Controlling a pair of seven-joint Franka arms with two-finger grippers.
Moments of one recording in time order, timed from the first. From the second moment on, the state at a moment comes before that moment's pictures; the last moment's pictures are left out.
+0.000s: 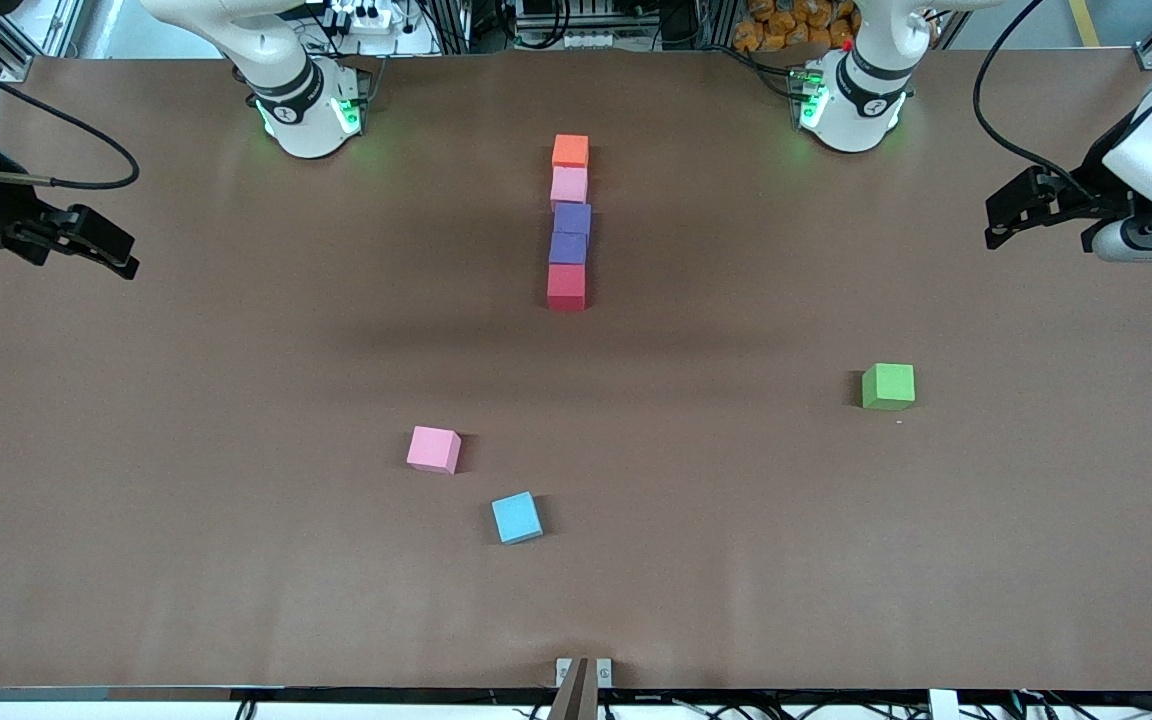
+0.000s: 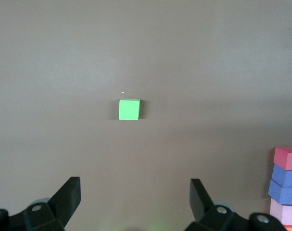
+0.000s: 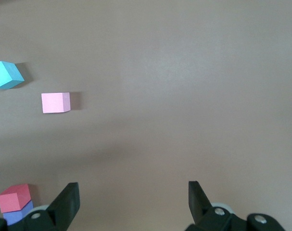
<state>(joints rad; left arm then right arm) -0.08 0.03 -0.06 -1.46 0.00 1.47 -0.12 0.17 0.05 -0.08 -1.44 -0.02 1.48 0.26</state>
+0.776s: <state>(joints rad) -0.08 0.03 -0.06 -1.45 0.00 1.47 -0.14 0.16 0.05 -0.09 -1.45 -0.01 1.48 0.25</state>
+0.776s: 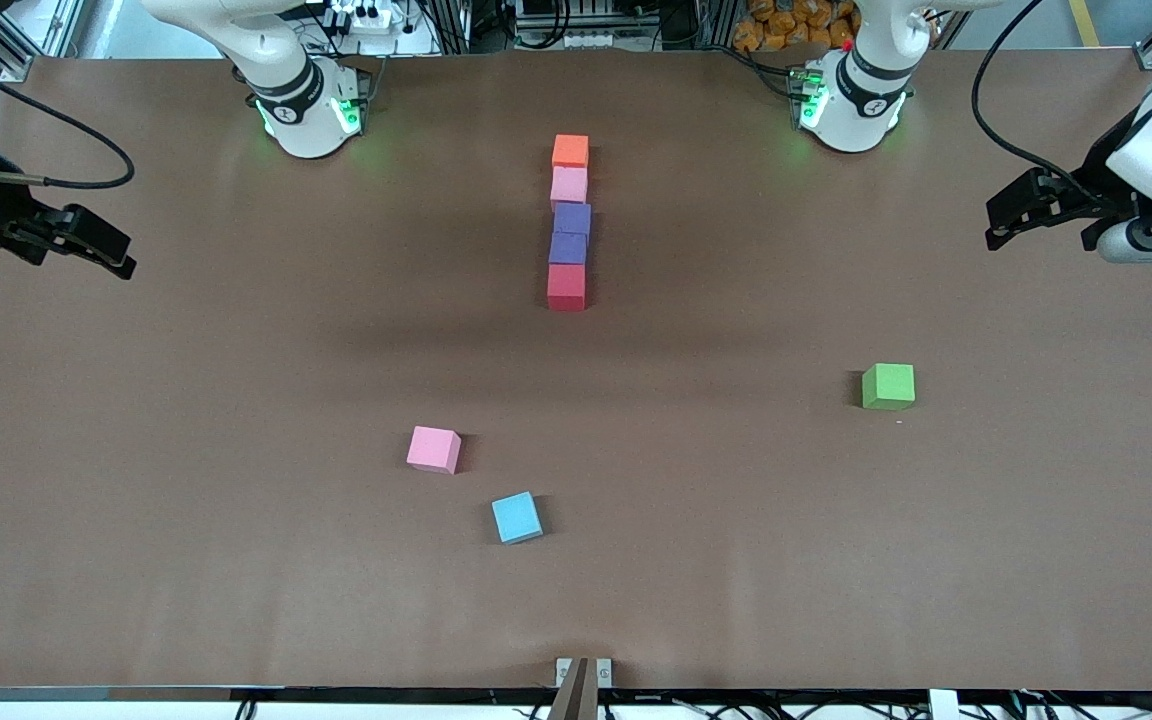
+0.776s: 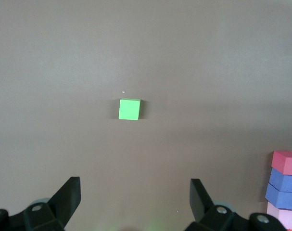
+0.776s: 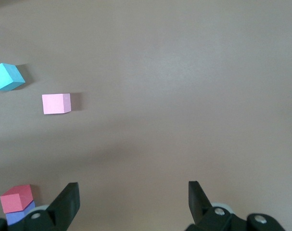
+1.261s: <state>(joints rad) -0.08 0.03 -0.06 -1.45 0.00 1.47 -0.14 0.12 0.05 -0.09 -1.49 -0.02 1.53 0.14</state>
